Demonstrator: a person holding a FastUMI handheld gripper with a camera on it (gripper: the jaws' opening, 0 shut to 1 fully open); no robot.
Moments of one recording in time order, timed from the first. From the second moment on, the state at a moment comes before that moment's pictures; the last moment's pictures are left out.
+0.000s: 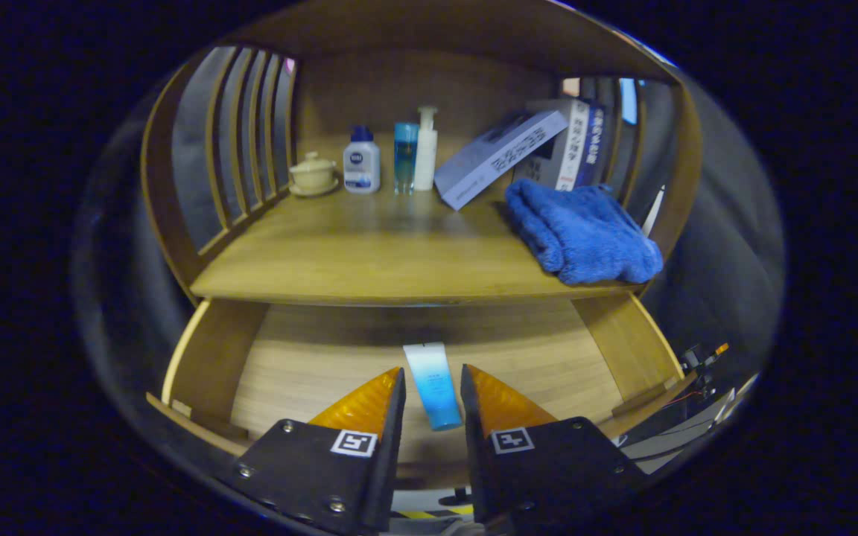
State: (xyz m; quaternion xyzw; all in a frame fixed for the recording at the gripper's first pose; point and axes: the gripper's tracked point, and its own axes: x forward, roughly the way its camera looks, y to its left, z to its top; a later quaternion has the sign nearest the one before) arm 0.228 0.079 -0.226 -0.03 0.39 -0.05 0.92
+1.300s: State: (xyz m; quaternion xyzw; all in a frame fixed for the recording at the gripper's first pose) arm 0.233 0.056 -0.306 -0.08 0.57 -0.06 0.82
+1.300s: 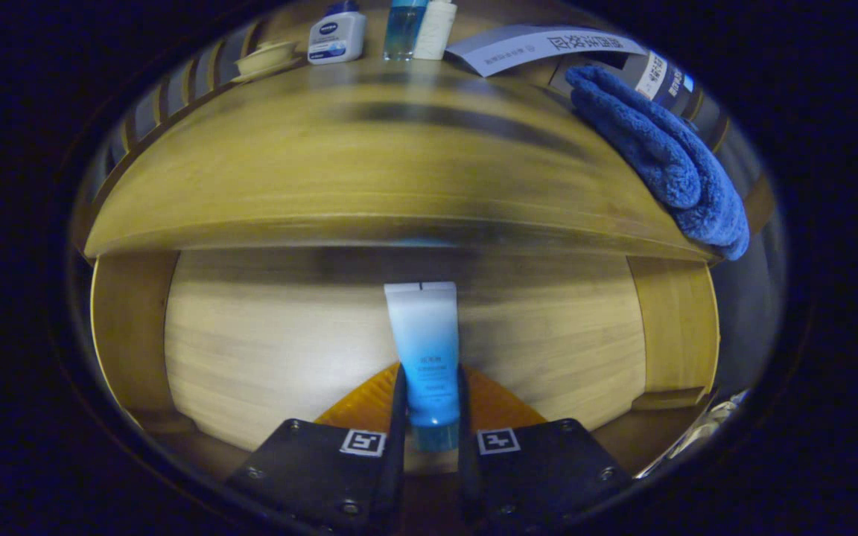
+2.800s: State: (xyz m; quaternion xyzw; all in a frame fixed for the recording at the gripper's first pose) arm 0.344 0.056 -0.162 -0.03 0.37 -0.08 0.93
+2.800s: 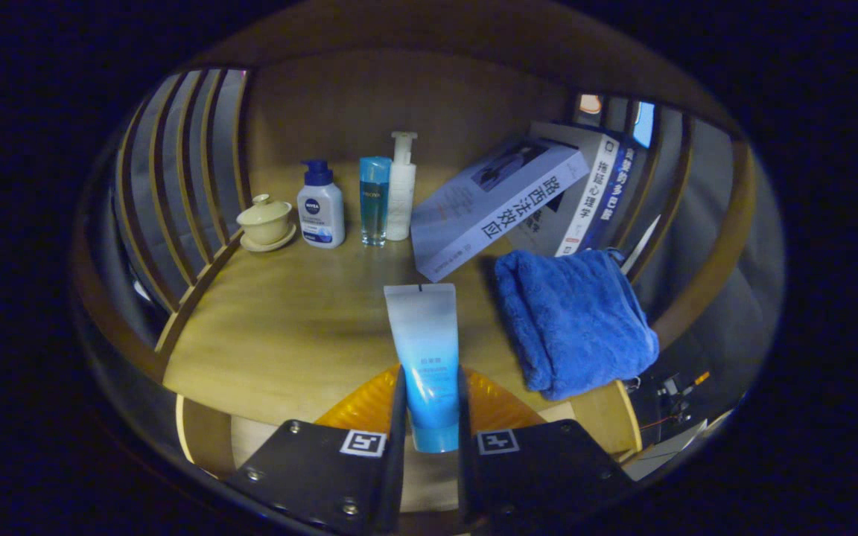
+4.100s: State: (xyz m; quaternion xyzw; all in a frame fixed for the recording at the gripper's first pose) arm 0.278 0.055 -0.070 0.02 0.22 -0.08 0.97
